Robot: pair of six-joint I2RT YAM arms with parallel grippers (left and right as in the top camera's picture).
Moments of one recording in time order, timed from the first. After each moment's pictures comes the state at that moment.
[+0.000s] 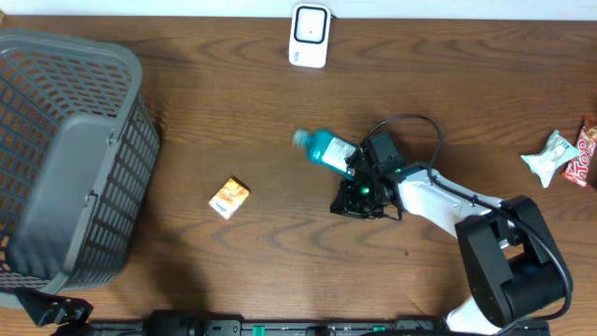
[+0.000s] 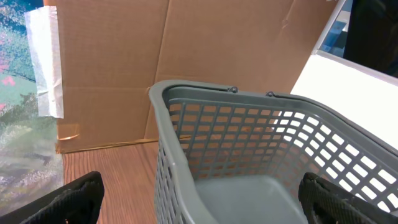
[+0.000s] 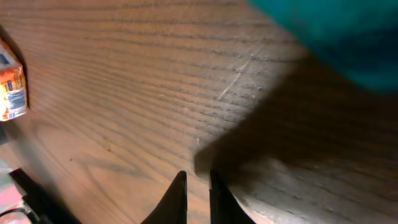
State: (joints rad) left arm -0.03 0.00 0.91 -1.01 -1.00 -0.38; right arm 0.42 1.78 0.85 -0.40 -0.52 0.54
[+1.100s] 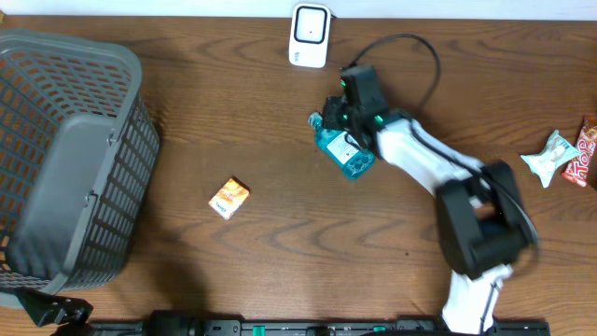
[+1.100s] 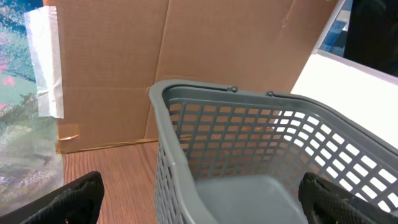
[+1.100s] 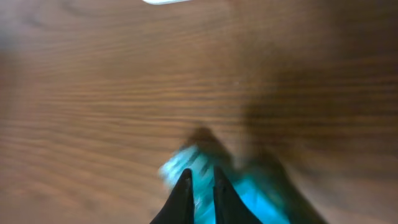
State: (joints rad) left arm -0.03 0.00 0.91 -1.01 -1.00 -0.39; right arm 0.42 2.04 1.35 -0.17 -0.07 0.54
